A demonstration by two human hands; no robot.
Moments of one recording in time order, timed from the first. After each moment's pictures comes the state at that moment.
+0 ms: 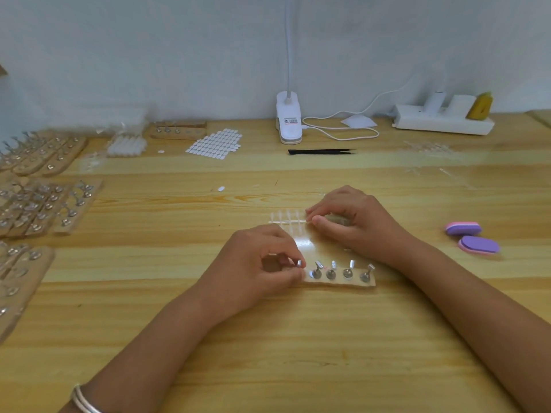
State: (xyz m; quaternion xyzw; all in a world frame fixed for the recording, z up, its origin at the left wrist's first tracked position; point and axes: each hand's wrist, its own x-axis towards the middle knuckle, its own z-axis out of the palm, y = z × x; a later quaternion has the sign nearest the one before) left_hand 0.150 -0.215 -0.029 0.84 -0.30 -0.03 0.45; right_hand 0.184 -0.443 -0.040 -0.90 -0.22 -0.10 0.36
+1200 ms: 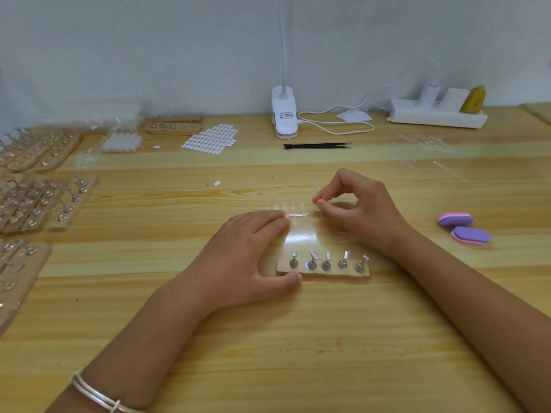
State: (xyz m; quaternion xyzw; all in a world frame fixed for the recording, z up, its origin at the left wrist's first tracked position) left_hand 0.153 -0.206 -0.029 0.93 -0.32 0.00 0.18; right_hand 0.179 -0.444 -0.036 -0.86 -0.13 -0.11 0.48
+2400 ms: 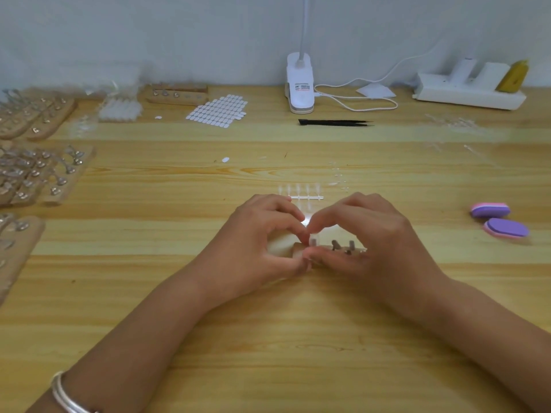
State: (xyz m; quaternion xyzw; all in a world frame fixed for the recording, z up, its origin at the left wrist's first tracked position) left_hand 0.149 -0.207 -0.027 0.87 -0.28 -0.04 0.40; right_hand 0.113 -0.401 -0.026 -0.91 -0.23 -0.19 0.29
